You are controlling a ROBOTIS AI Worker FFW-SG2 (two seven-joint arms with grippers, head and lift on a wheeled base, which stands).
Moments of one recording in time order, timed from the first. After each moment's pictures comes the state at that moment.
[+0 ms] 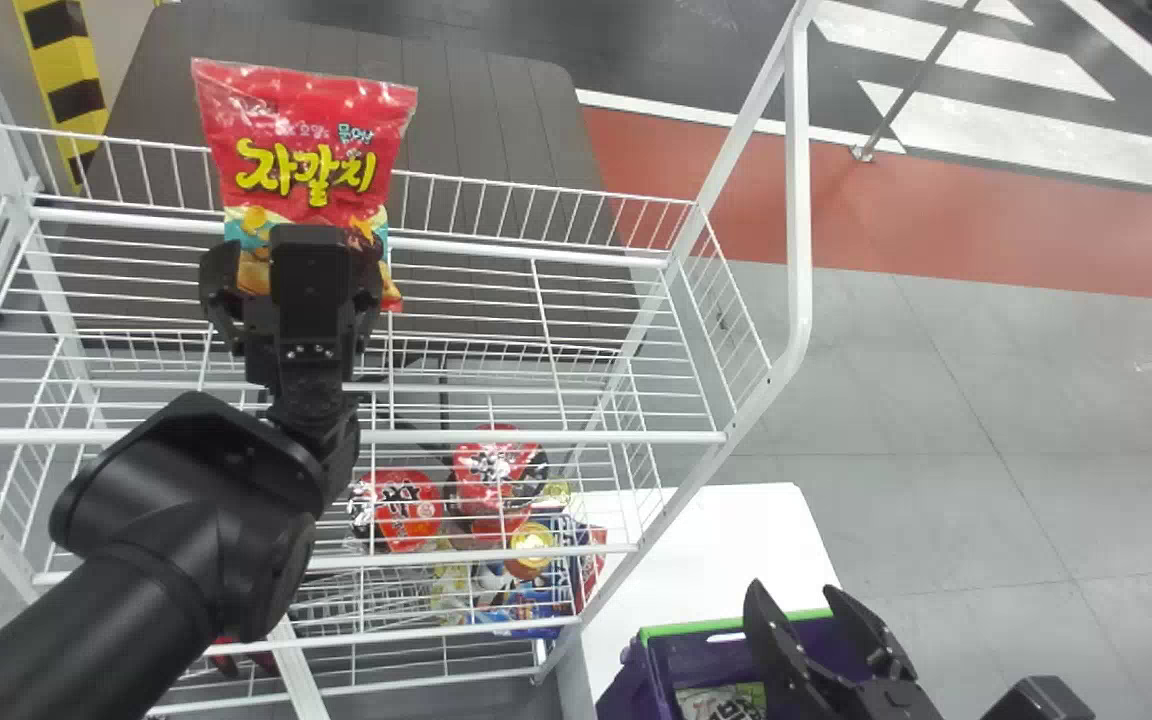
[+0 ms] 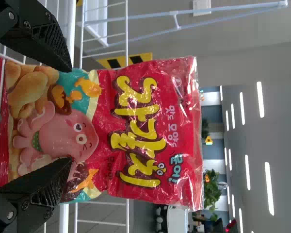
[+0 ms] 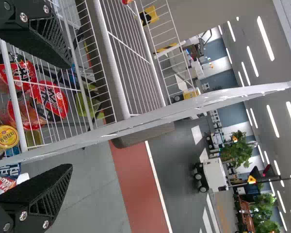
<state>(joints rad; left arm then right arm) -0.37 0.00 -0.71 -1.05 0.32 -0.06 0.70 0.77 -0.03 -0.41 -1.82 -0.49 -0.09 0.50</state>
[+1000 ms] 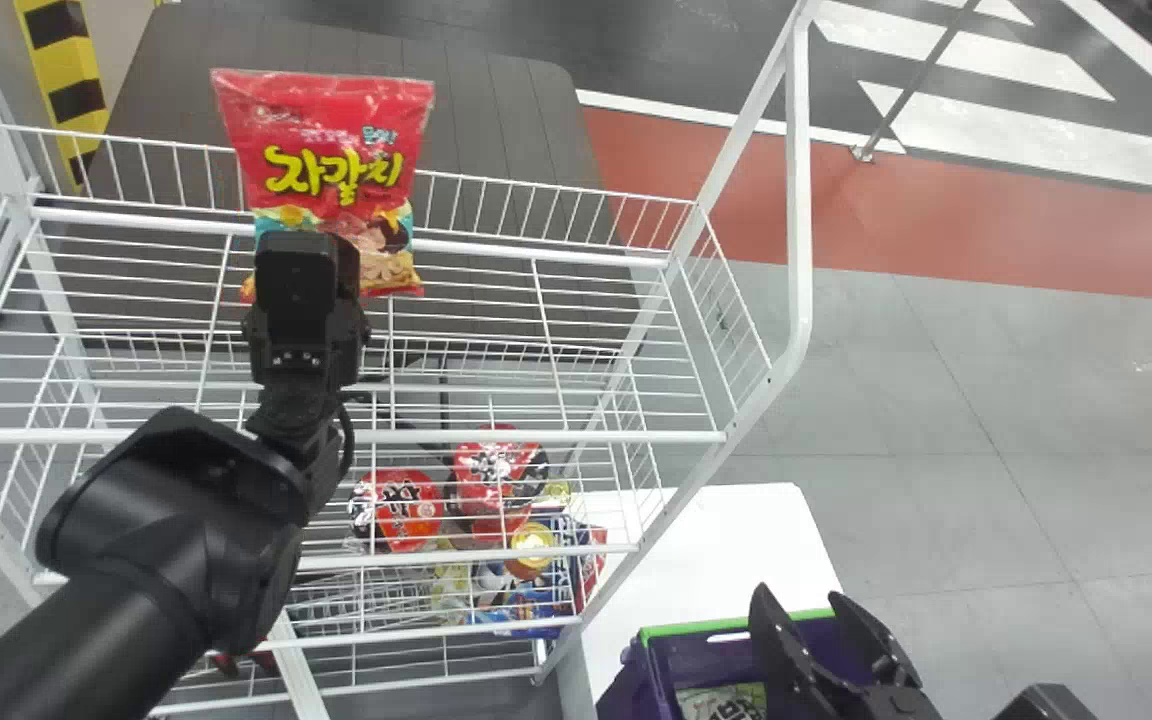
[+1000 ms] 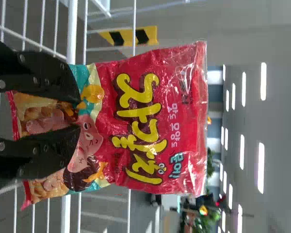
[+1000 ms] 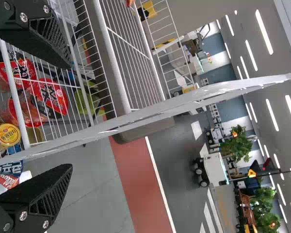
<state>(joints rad) -0.35 0.00 -0.69 -1.00 0.32 -0.17 0.53 0.77 -0.01 -0.43 -1.82 -0.50 -0.08 0.50</state>
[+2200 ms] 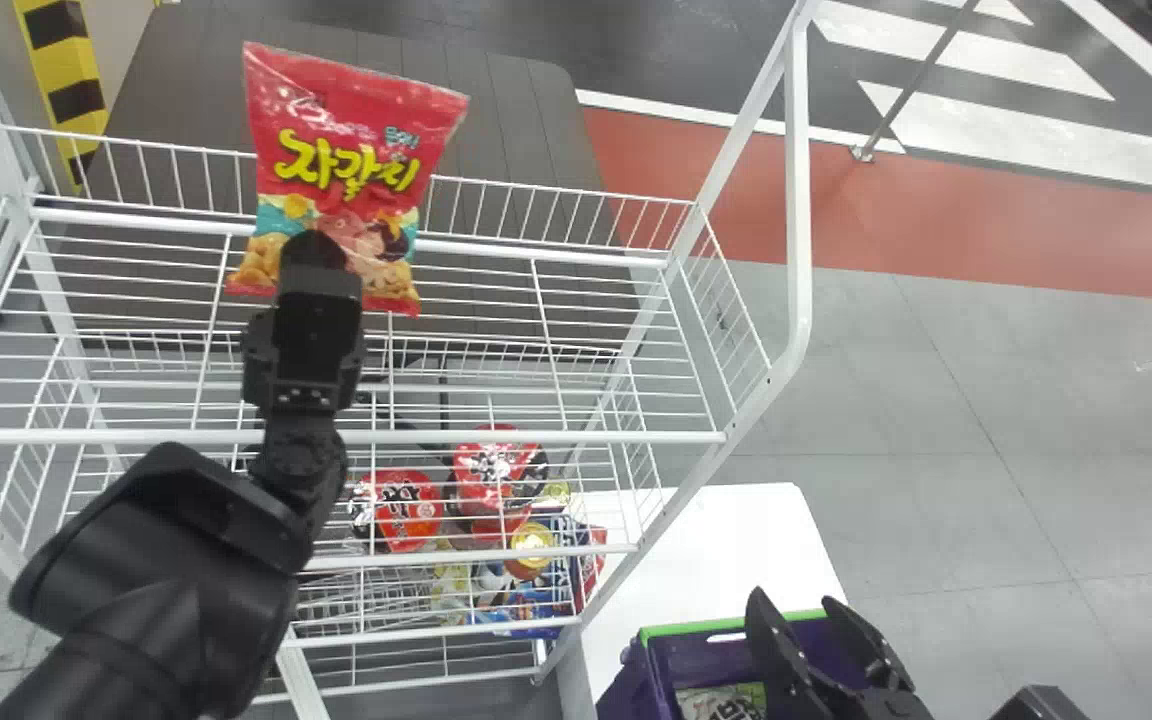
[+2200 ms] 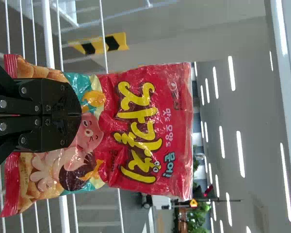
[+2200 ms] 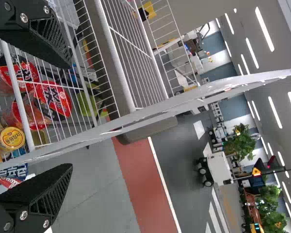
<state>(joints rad) -0.19 0.00 -0.56 -1.24 0.03 -0.04 0.54 0.76 -0.01 -0.43 -1.80 -0.51 -0.07 0.51</state>
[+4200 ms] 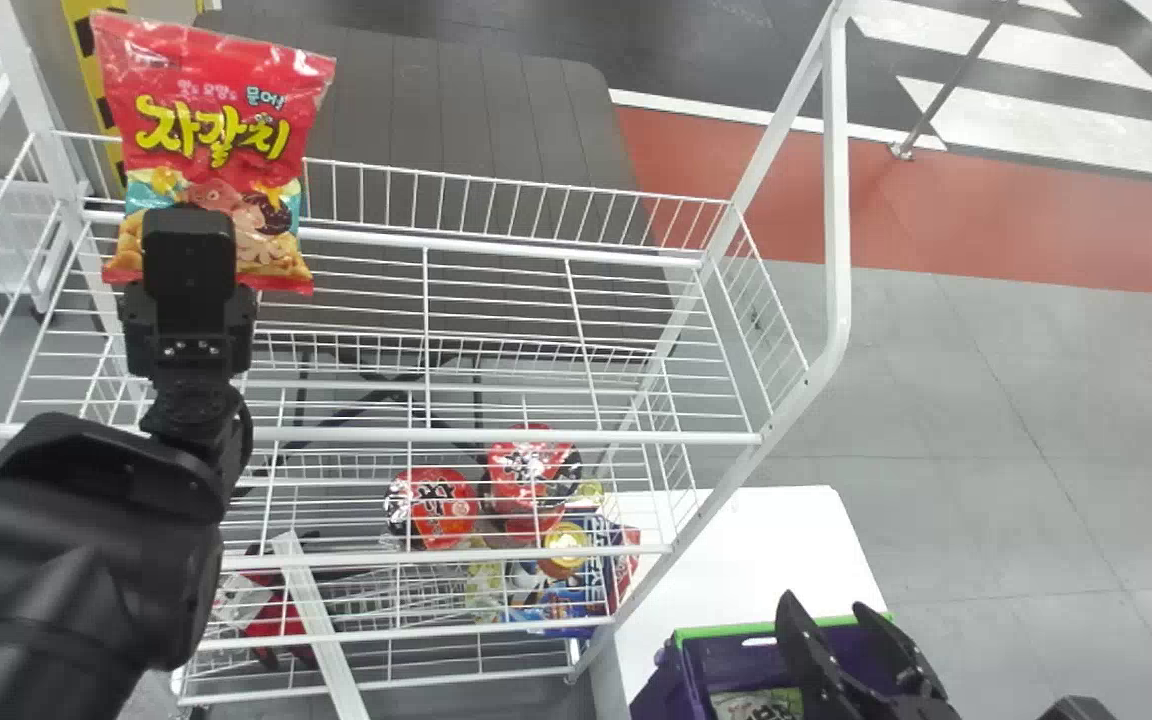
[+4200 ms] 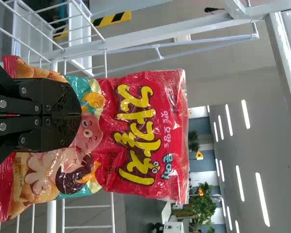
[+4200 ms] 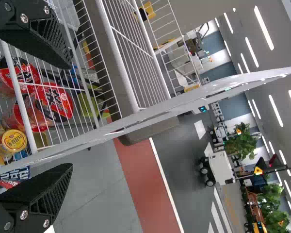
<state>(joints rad) -0.11 0.00 -0.30 -1.40 -0.05 0.11 0.48 0.75 0.00 -0.42 -1.78 -0.51 -0.07 0.52</state>
